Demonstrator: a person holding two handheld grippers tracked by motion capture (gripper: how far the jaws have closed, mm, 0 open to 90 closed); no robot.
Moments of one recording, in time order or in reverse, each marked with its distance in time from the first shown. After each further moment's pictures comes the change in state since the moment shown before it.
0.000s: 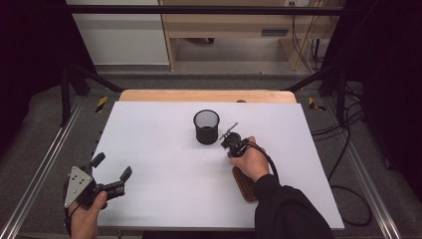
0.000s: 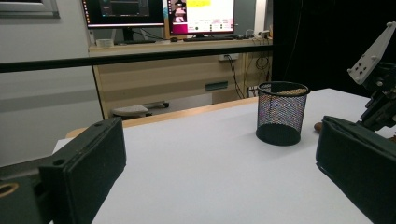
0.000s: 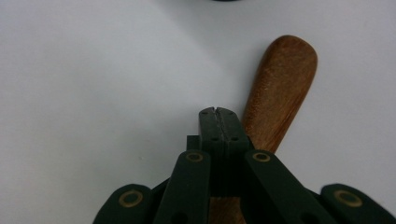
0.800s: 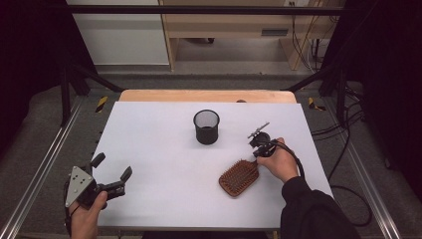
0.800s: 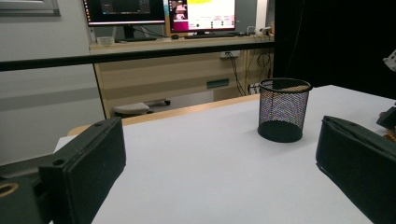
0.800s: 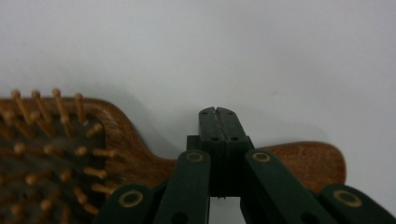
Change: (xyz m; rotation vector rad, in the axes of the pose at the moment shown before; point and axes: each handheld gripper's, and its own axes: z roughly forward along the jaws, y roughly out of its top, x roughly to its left) left arm 0.000 -0.001 0.001 0.013 0.004 0.007; right arm -0.057 -0.058 -0.021 0.017 -0.041 0.092
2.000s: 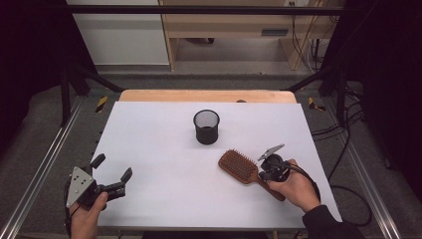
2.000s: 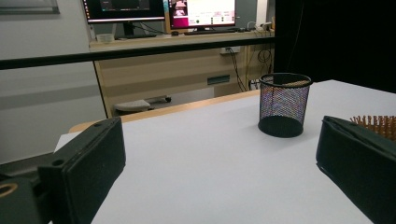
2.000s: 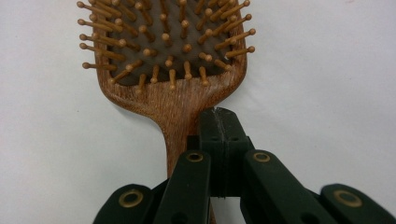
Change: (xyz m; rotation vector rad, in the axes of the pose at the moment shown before) left arm -0.001 -0.001 -0.001 0.012 0.002 0.008; right arm 0.029 -0.064 -0.033 -0.039 0.126 -0.030
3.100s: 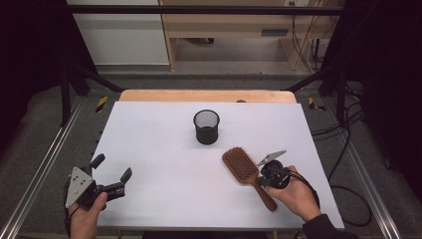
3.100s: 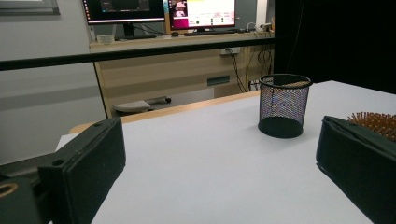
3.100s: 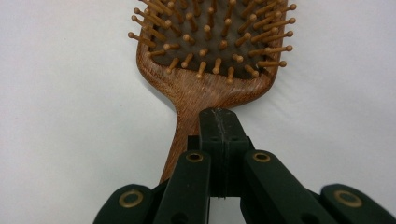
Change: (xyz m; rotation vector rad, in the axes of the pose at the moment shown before) left arm 0.000 0.000 -0.001 -0.002 0.000 0.002; right arm 0.017 -0.010 -0.005 -0.045 0.046 0.039
